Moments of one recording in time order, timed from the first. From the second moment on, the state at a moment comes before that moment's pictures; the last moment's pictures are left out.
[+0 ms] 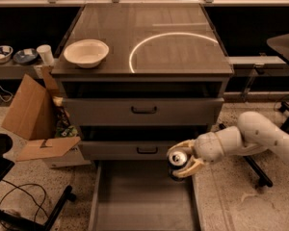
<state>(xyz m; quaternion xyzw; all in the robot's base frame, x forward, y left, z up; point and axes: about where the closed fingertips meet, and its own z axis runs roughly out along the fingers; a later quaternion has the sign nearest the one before) 0.476 -0.106 0.621 -0.64 0.53 0.42 0.37</state>
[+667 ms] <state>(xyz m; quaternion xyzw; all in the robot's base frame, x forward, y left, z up) 0.494 -0.119 0.671 -0.62 0.56 0.41 0.37</state>
